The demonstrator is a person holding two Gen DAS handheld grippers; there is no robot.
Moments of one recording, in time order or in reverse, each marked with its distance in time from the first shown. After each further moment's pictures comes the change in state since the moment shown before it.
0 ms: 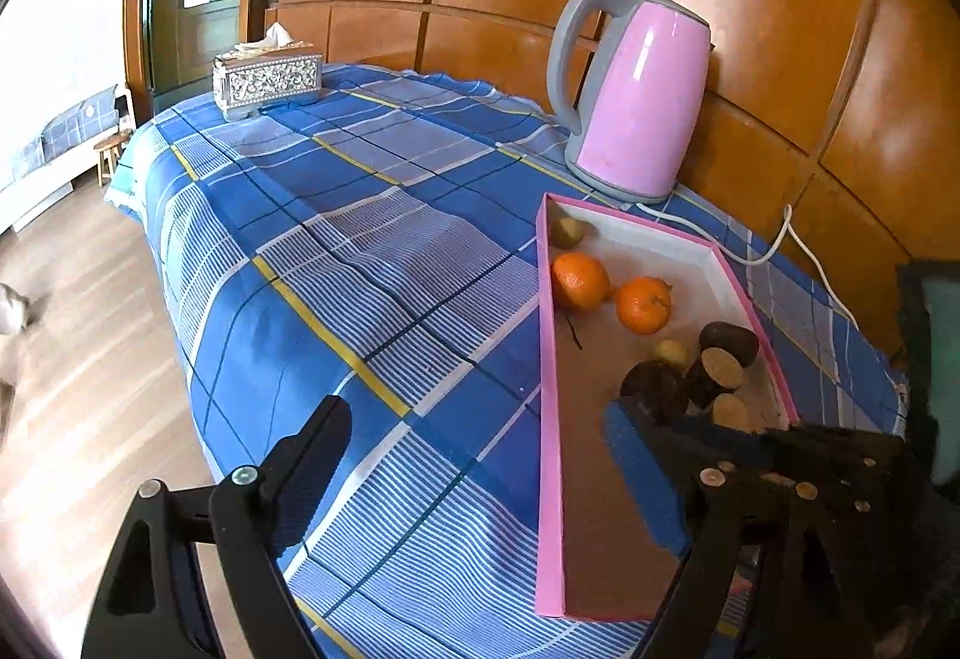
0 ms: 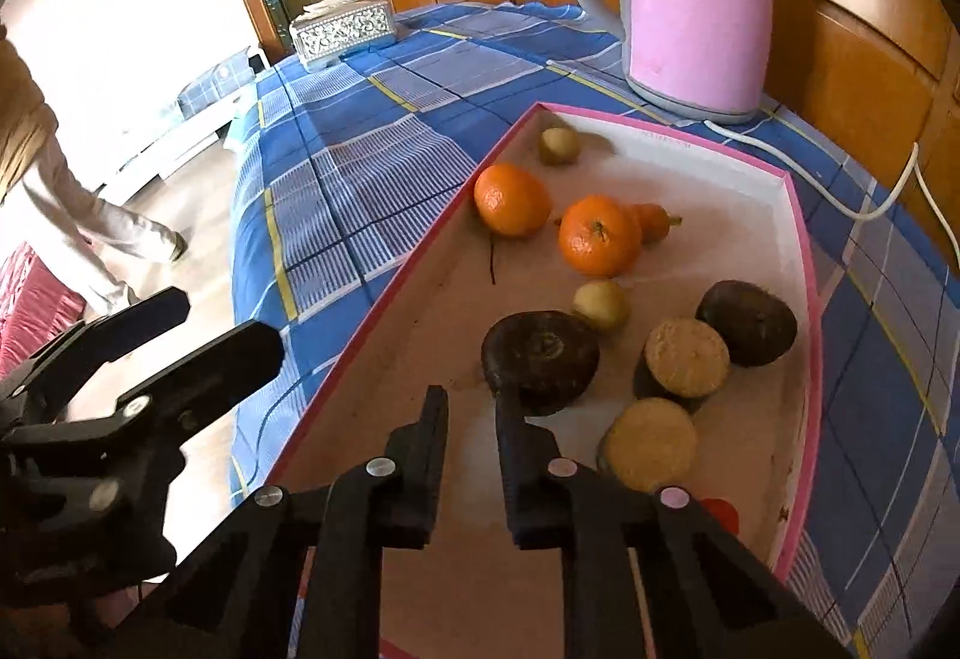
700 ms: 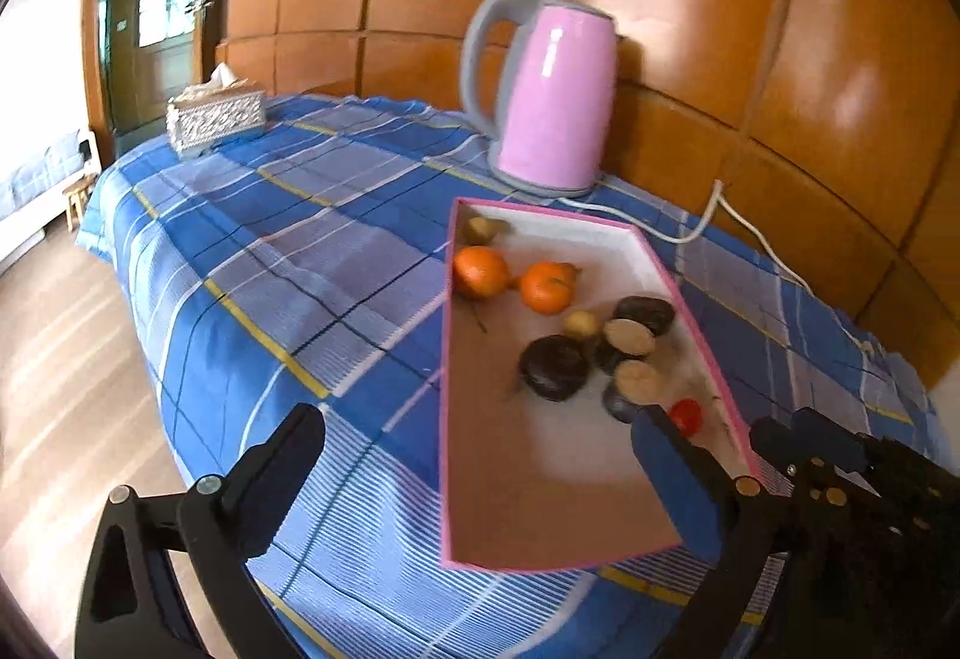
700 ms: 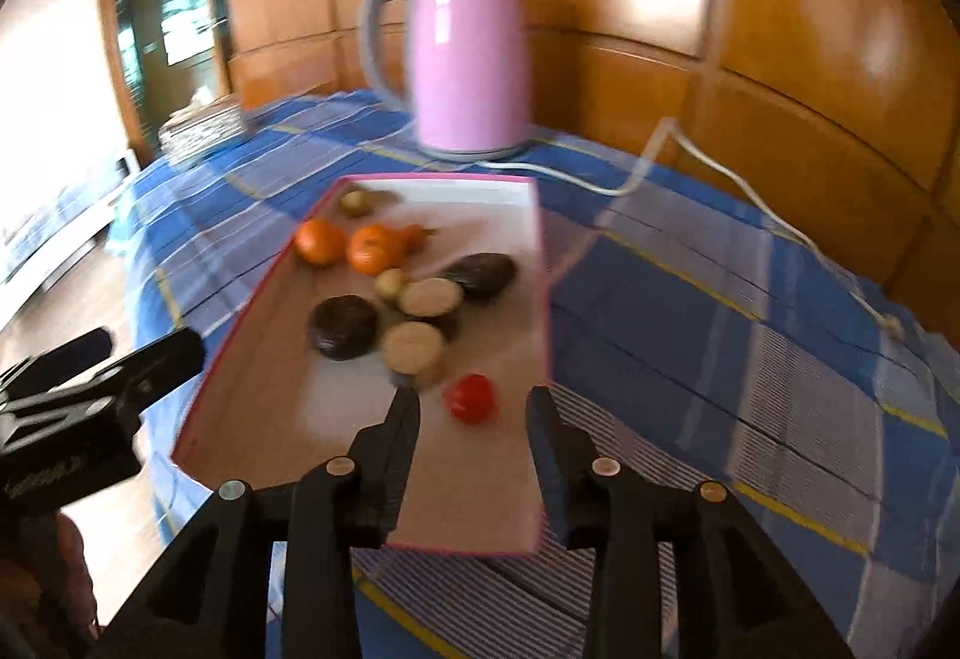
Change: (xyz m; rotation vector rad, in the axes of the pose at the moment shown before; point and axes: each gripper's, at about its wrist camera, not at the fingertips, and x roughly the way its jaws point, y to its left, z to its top) left arm -0.033 -0.048 -0.020 0.118 -0.048 -0.076; right arm -0.092 -0.030 -0.066 0.226 -0.211 -0.361
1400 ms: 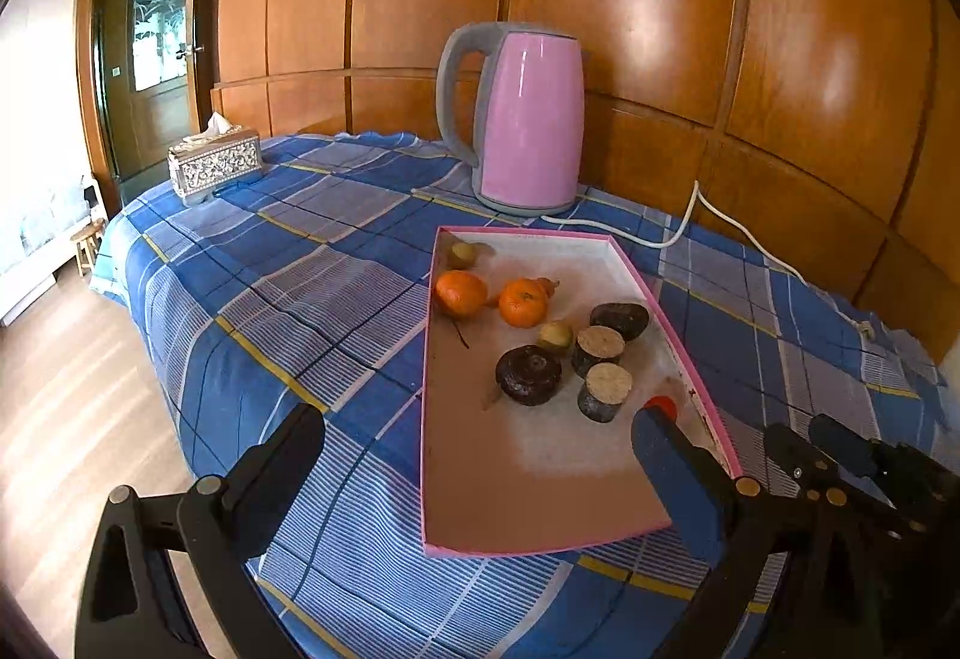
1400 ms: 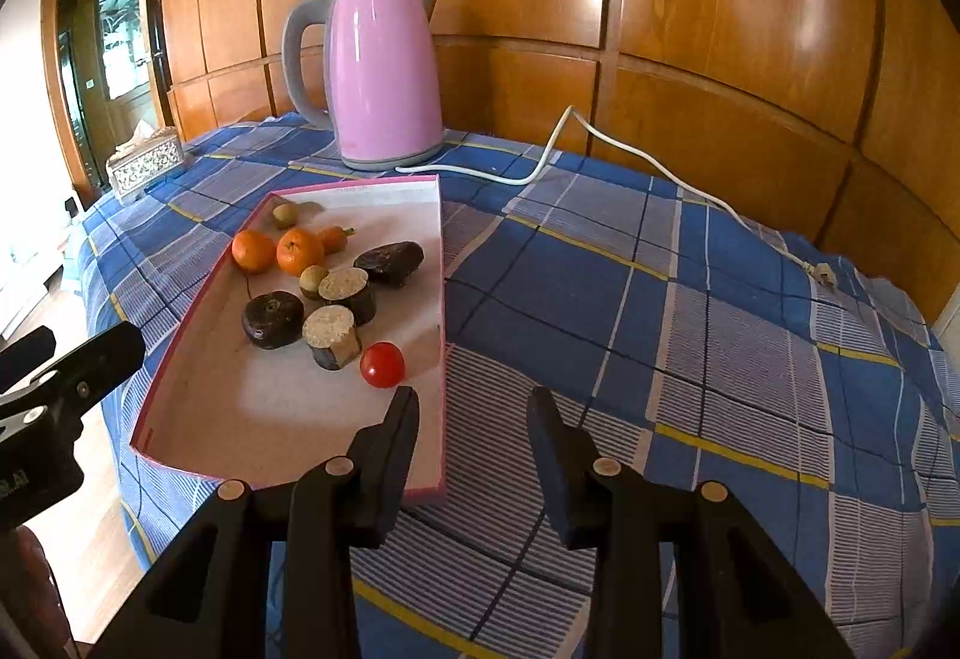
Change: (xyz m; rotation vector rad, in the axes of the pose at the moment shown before) left arm -0.022 -0.020 -0.003 0.067 -0.056 0.041; right arm -0.021 -0.021 -0.022 0.089 -0.034 -0.114
